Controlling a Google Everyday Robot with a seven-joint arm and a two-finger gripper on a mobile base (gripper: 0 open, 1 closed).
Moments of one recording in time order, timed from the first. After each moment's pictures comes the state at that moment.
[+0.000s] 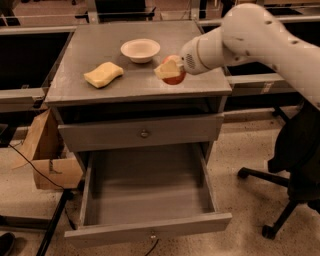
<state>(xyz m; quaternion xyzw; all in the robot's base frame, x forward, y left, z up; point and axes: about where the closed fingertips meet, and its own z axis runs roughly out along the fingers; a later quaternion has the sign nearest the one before) 0.699 -0.036 0.912 -0.35 0.81 0.16 0.43</state>
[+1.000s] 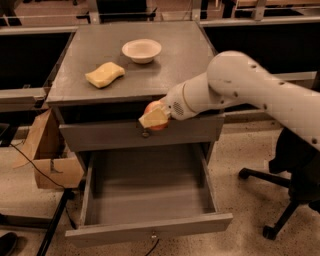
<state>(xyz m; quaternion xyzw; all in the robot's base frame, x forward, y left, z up) 0.603 0.008 0.823 -0.44 0.79 0.22 0.36</state>
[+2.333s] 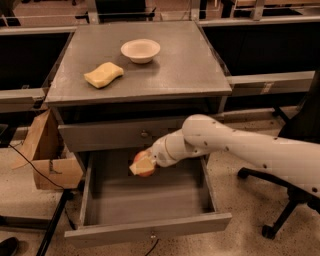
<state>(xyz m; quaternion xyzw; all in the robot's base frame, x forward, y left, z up) 0.570 0.055 0.640 -0.44 0.80 0.29 0.28</state>
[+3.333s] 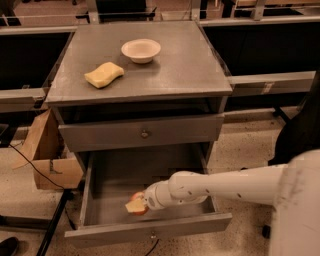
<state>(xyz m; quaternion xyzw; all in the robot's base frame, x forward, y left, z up) 0.520 0.080 0.462 -0.35 0.85 0.30 0.24</state>
